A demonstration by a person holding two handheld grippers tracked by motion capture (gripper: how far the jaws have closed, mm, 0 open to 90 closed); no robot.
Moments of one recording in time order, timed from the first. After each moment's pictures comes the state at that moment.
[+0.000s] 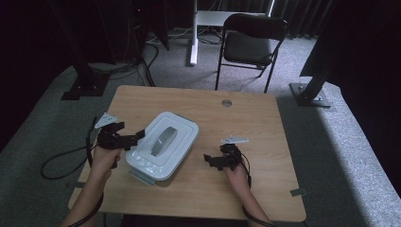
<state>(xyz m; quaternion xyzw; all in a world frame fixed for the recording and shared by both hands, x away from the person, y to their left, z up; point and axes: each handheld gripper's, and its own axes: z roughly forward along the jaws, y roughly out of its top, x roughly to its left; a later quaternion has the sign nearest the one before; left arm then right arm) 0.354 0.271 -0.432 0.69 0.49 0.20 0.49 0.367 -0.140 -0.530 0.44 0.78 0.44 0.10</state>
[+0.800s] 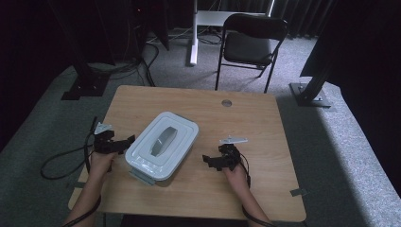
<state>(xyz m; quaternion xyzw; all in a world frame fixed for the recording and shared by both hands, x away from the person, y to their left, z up) 0.383 0.308 -0.510 0.69 0.55 0.23 0.42 0.367 -0.136 -0.530 0.44 0.78 0.44 0.09</state>
